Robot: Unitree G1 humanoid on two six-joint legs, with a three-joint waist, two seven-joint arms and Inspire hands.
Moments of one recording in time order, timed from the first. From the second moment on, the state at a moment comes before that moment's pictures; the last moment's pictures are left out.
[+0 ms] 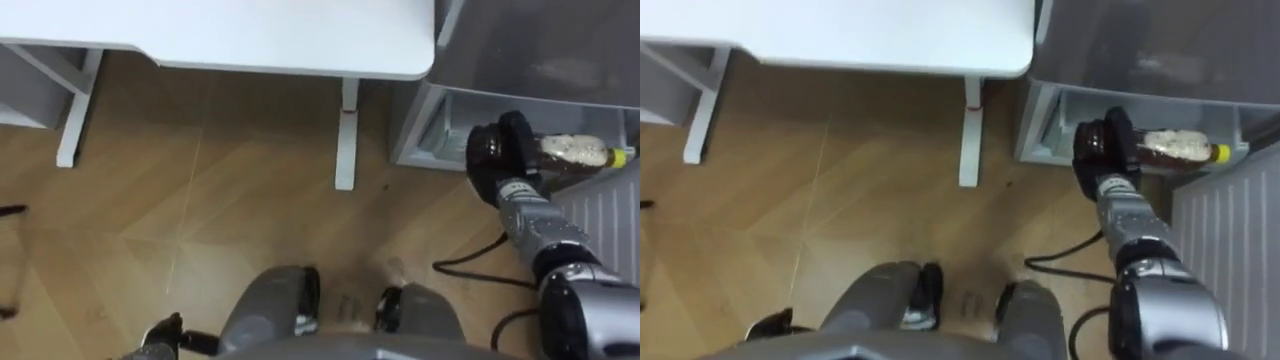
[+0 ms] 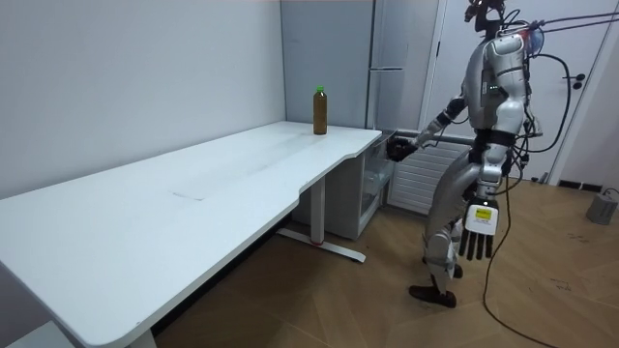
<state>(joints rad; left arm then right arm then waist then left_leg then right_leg) 0.11 0.23 -0.05 1.08 -0.01 0.16 0.04 -0.42 -0.32 -0.16 1.17 1.64 0.07 0.06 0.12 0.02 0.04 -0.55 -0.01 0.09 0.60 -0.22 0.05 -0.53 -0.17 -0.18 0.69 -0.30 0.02</state>
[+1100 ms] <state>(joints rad) 0.09 0.34 -0.14 1.02 -0.11 0.10 0.07 -0.71 -0.50 -0.09 1.08 1.53 0.08 -0.09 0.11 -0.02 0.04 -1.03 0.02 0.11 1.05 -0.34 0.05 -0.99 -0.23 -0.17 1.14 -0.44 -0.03</state>
